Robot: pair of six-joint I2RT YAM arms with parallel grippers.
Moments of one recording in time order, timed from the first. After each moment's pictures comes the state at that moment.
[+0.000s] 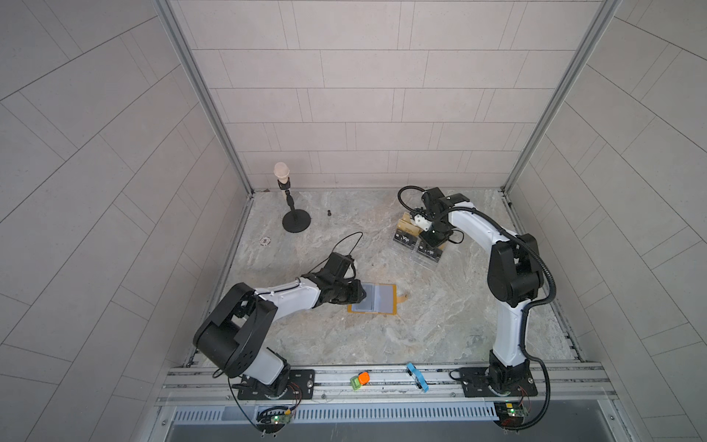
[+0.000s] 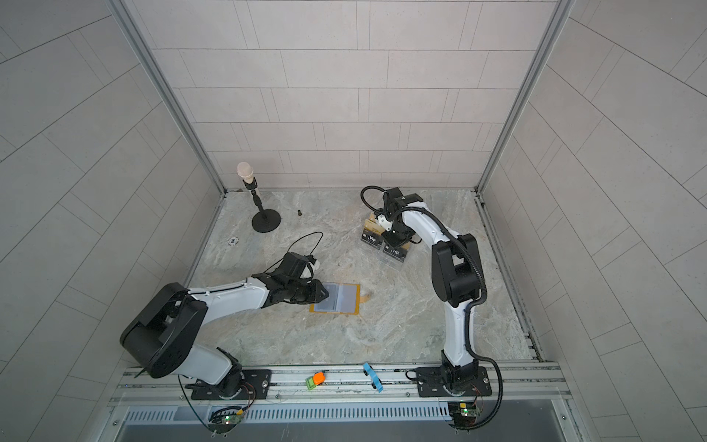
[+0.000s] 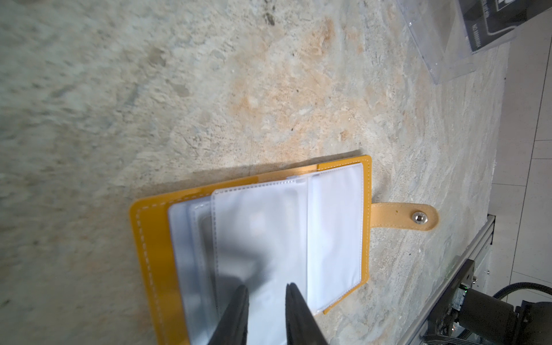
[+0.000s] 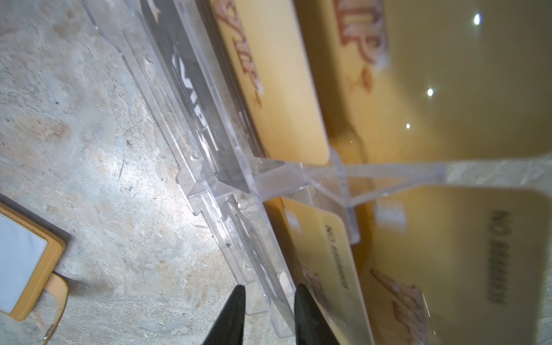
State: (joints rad) left arm -0.57 1.51 0.64 -0.13 0.37 -0.59; right arm 0.27 2.03 1.72 -1.10 -0.02 -0.31
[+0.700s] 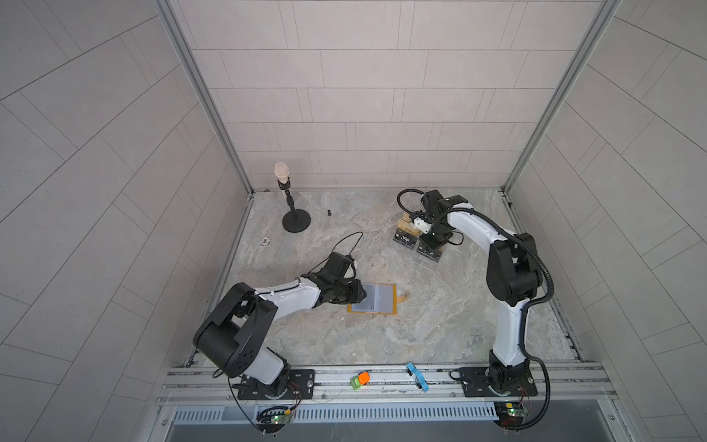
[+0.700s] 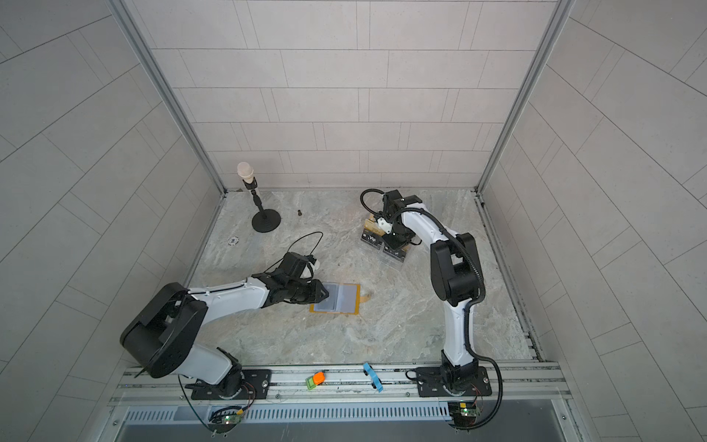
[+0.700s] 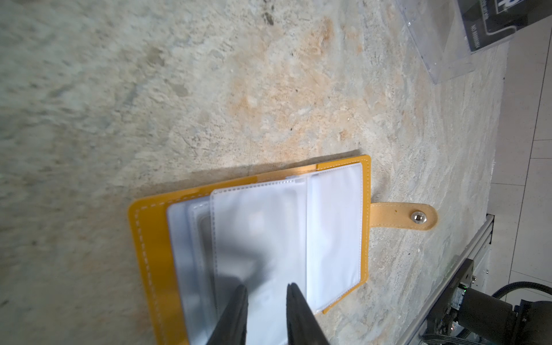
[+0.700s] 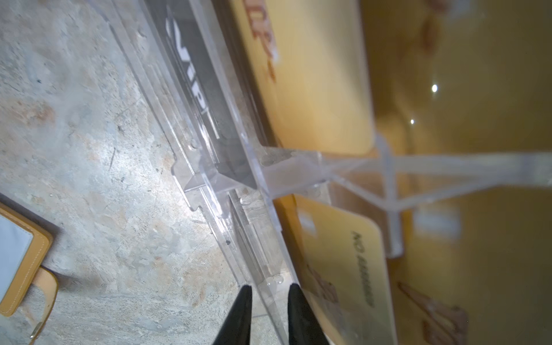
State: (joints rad) left arm -0.57 1.51 0.64 -0.13 0.37 -0.59; right arm 0.27 2.04 1.70 -1.10 -0.02 -0.33
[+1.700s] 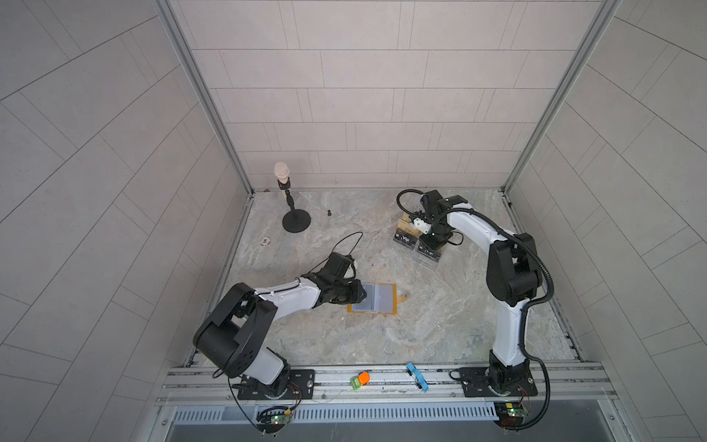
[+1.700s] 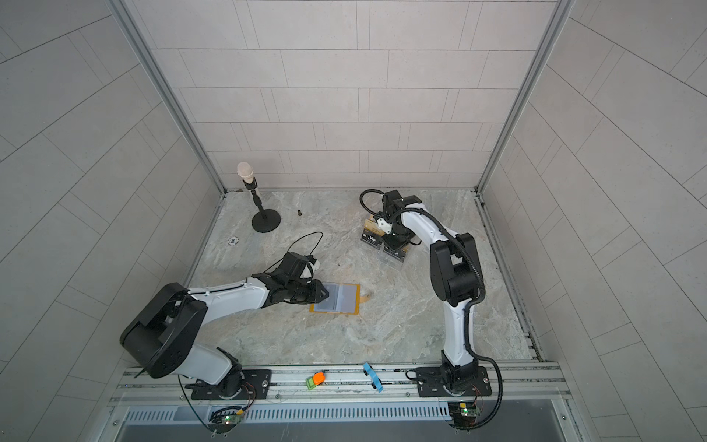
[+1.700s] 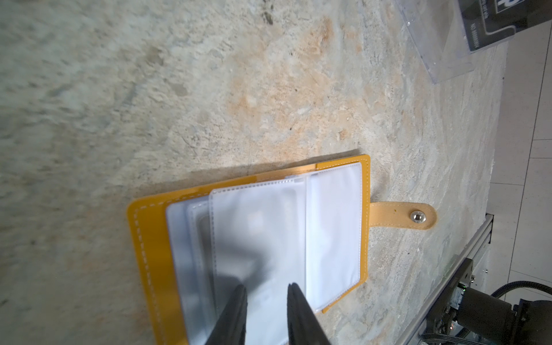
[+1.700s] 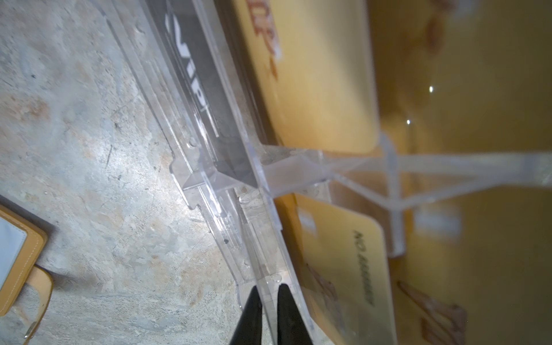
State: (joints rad) left arm -0.57 1.51 0.64 -0.13 0.37 -0.59; right arm 0.27 2.04 1.70 -1.10 0.00 -0.34
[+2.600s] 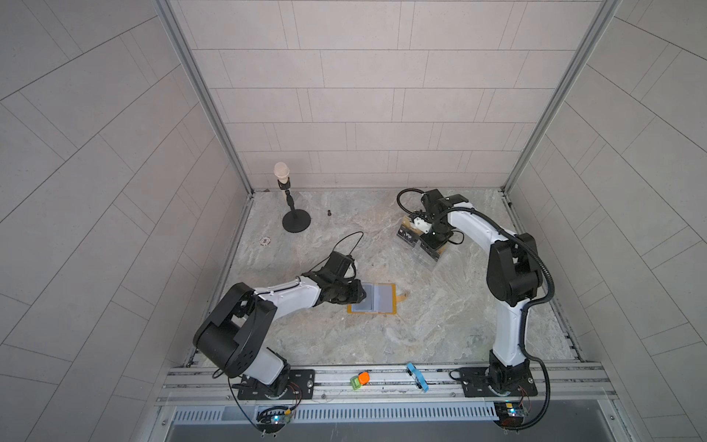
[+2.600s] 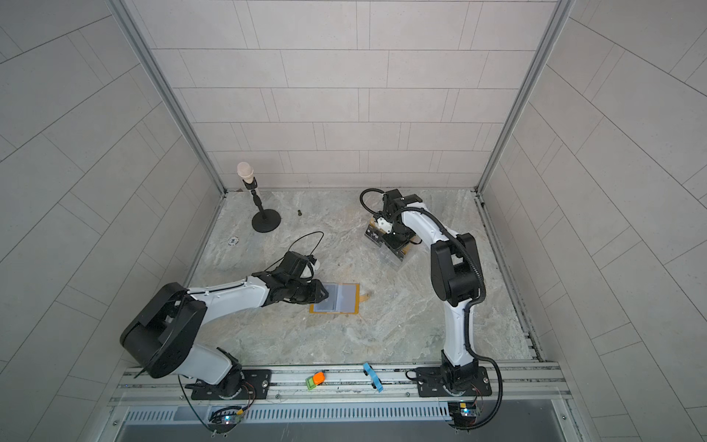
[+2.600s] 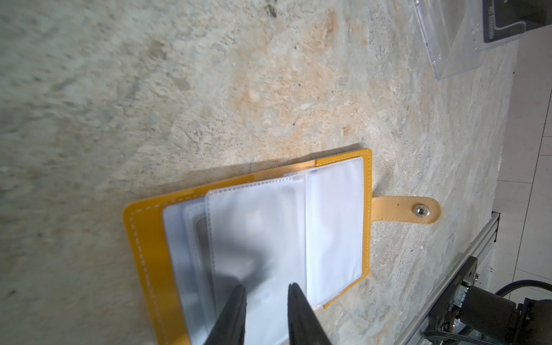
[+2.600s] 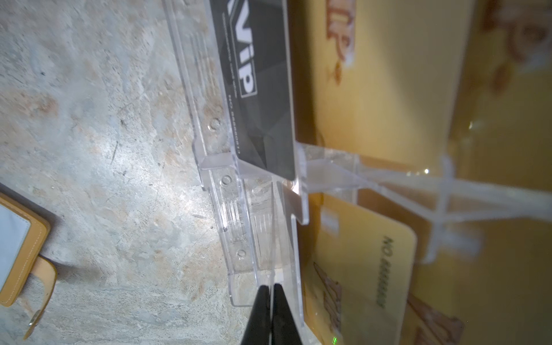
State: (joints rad) left arm -0.57 1.51 0.66 -0.18 0.37 -0.58; right arm 0.27 2.03 1.71 -1.12 -0.02 -0.35
